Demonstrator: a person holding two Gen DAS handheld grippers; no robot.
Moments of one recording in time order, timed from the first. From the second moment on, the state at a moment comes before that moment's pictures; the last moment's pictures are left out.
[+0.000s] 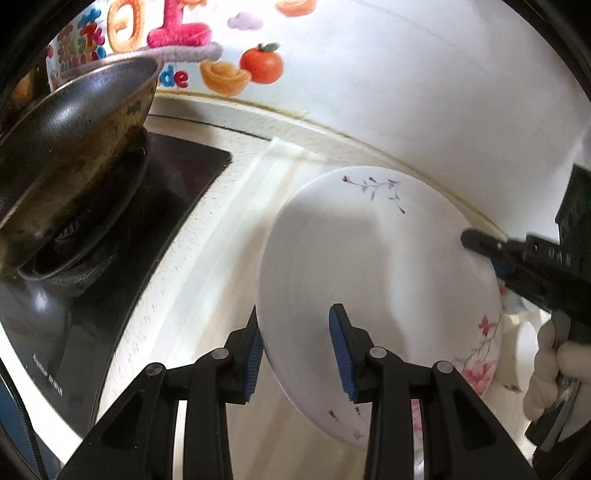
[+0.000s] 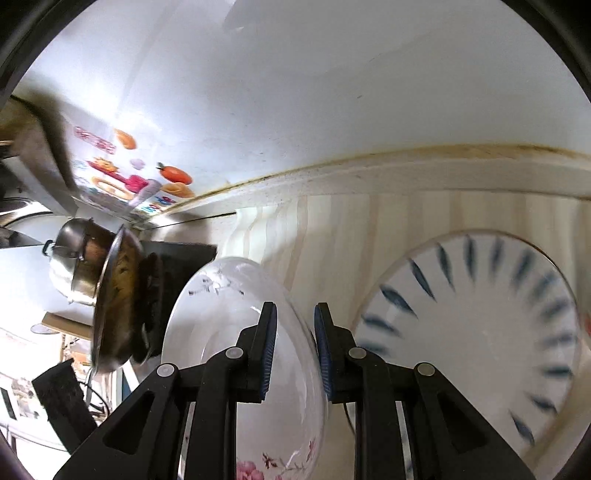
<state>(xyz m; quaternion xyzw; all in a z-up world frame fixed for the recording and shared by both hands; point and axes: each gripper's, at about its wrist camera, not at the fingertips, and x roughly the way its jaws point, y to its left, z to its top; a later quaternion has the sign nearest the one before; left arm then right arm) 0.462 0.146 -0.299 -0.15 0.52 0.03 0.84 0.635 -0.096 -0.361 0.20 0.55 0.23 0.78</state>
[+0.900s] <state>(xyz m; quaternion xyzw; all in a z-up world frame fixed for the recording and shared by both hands) 0.365 0.007 -0.322 -0.08 0.62 -0.08 0.78 0.391 -0.286 -0.393 0.27 0.59 0.16 0.74</state>
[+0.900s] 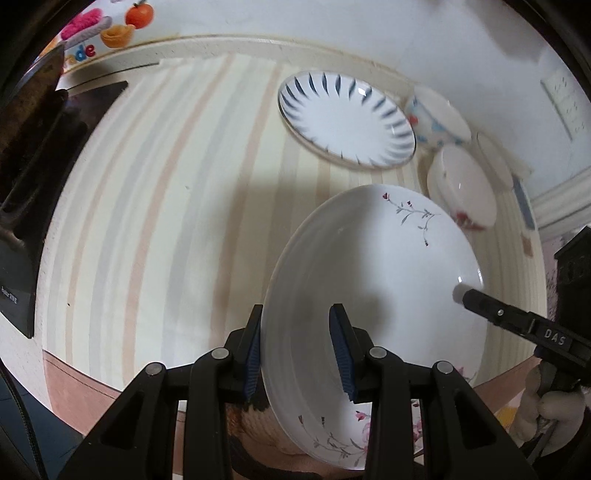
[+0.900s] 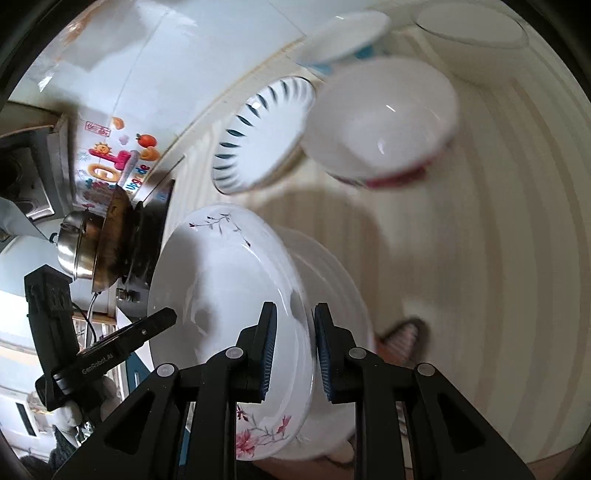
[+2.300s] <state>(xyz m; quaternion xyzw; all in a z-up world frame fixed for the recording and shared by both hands) 0.359 -0.017 -0.361 -0.05 0.68 -0.10 0.73 0.389 -0.314 -0.395 0.30 0.62 0.13 0.71</state>
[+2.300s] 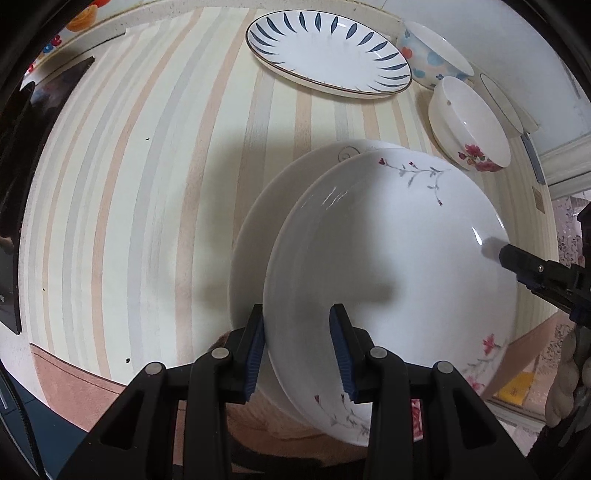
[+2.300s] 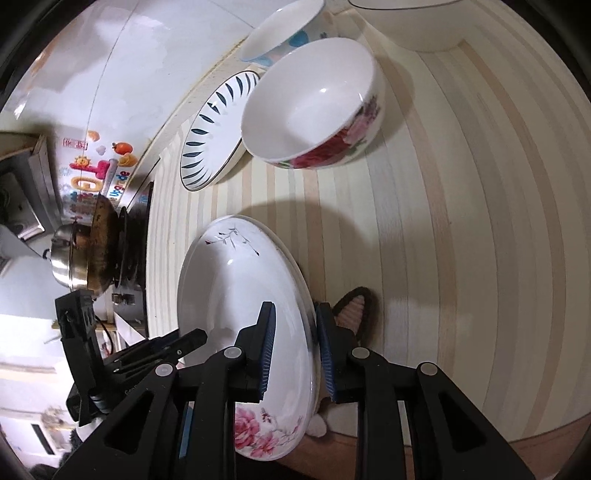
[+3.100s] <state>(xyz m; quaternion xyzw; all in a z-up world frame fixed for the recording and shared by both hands) 0.540 0.017 -0.322 -0.08 0.62 -0.07 0.78 0.585 -0.266 -0.335 0.23 0.63 0.08 0.73</state>
